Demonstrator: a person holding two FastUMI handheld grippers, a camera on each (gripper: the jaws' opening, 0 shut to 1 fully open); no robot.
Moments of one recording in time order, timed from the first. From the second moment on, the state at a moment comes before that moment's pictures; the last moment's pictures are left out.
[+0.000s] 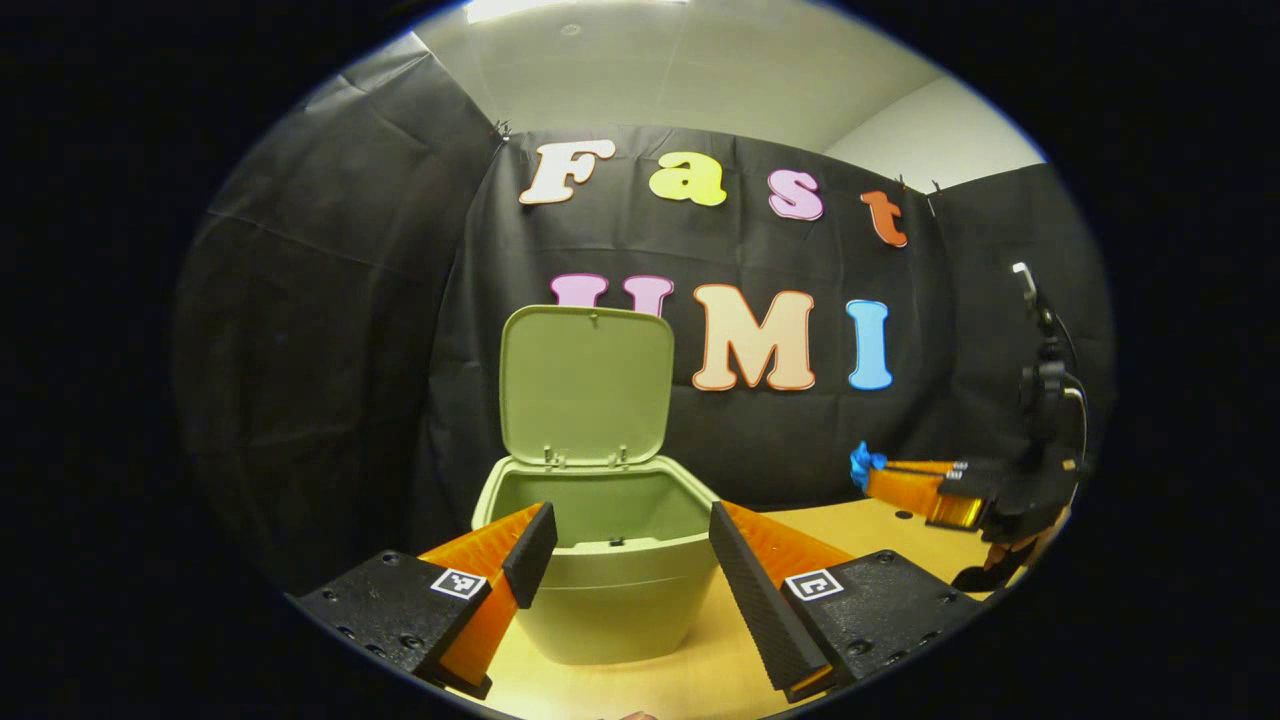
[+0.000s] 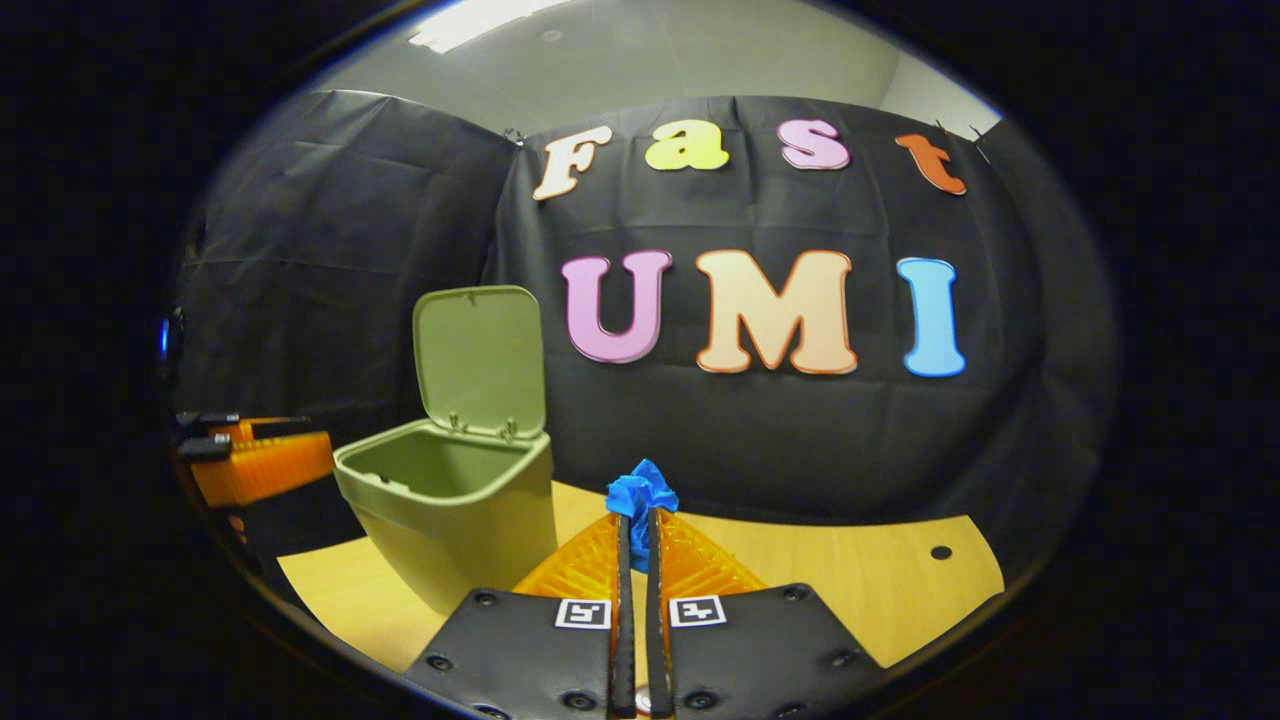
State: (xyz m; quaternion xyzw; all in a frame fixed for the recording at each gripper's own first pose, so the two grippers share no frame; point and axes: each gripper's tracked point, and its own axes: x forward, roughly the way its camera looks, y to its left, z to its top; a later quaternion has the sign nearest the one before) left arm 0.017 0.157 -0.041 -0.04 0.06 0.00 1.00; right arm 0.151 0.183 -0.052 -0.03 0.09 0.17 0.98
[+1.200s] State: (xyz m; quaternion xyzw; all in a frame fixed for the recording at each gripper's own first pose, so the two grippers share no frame) left arm 0.031 0.068 -0.058 -0.06 0.08 -0.11 0.99; right arm 0.155 0.131 -0.040 -0.01 0.09 0.12 0.99
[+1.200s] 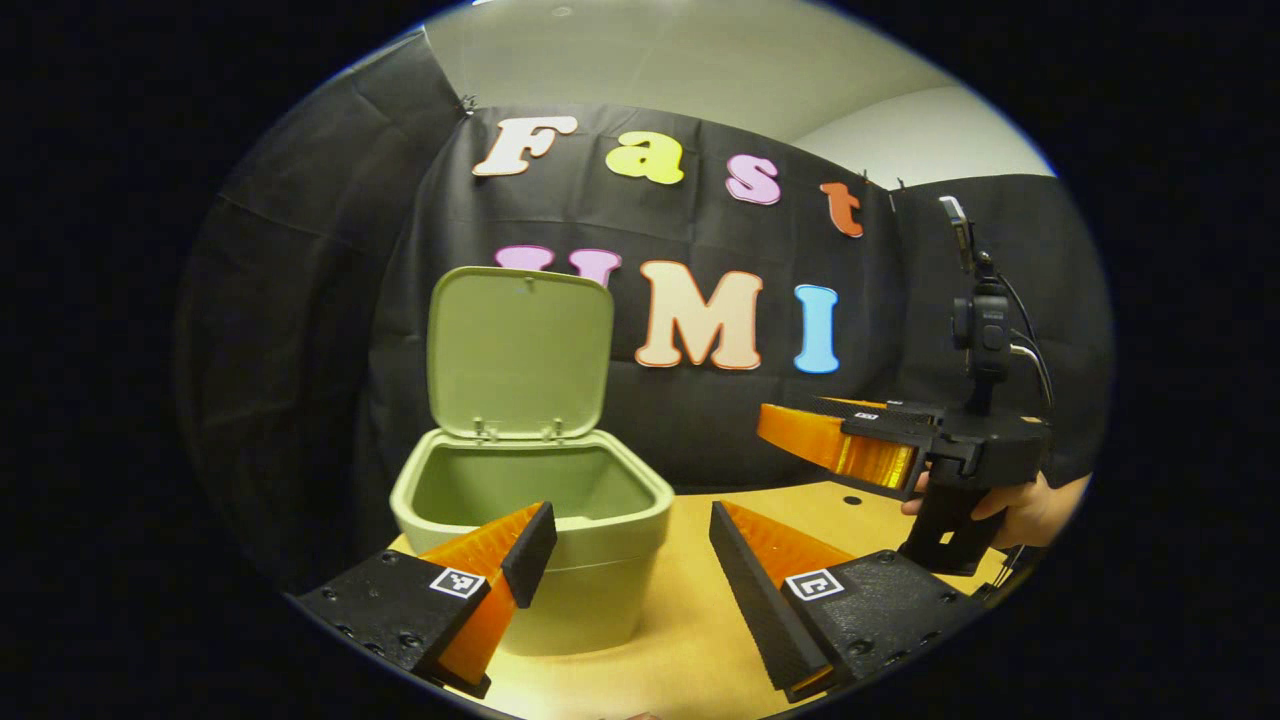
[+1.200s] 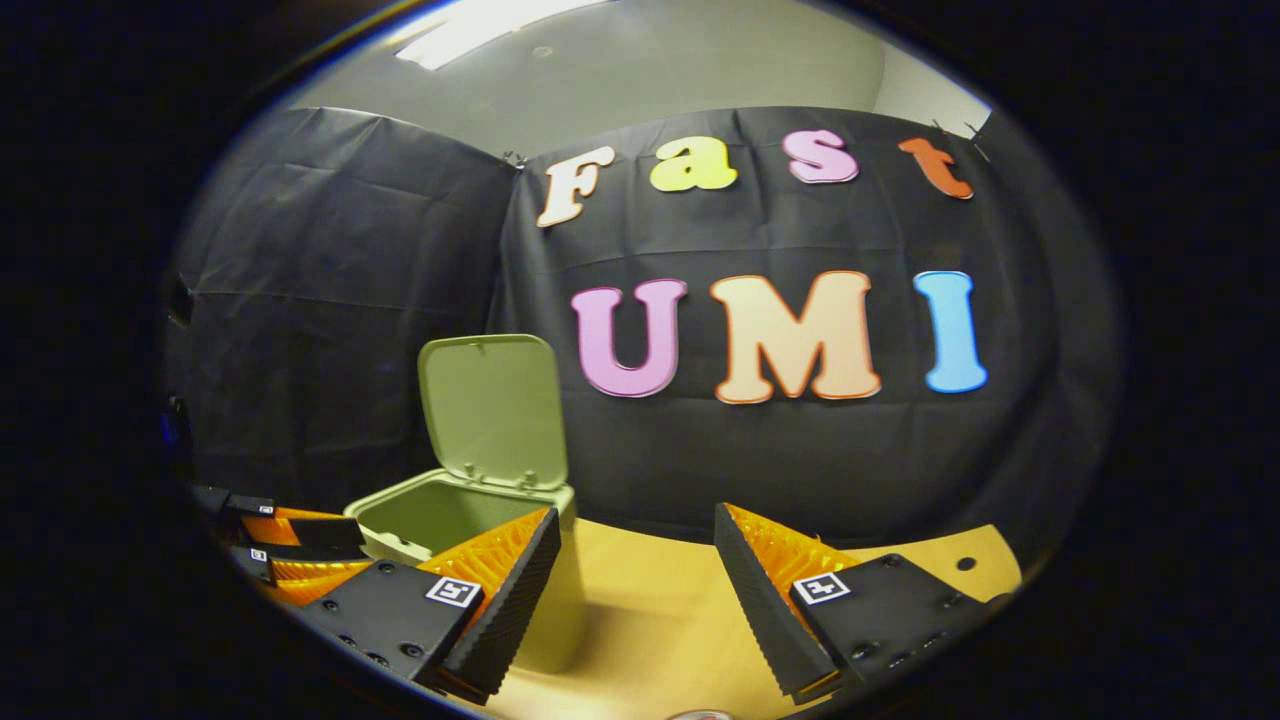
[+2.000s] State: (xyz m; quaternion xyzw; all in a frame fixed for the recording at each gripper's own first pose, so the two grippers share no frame) left arm 0.025 -0.120 -0.173 -0.05 0.21 -0.22 0.95; right arm 0.050 -0.116 -0.075 0.00 0.14 -0.06 0.99
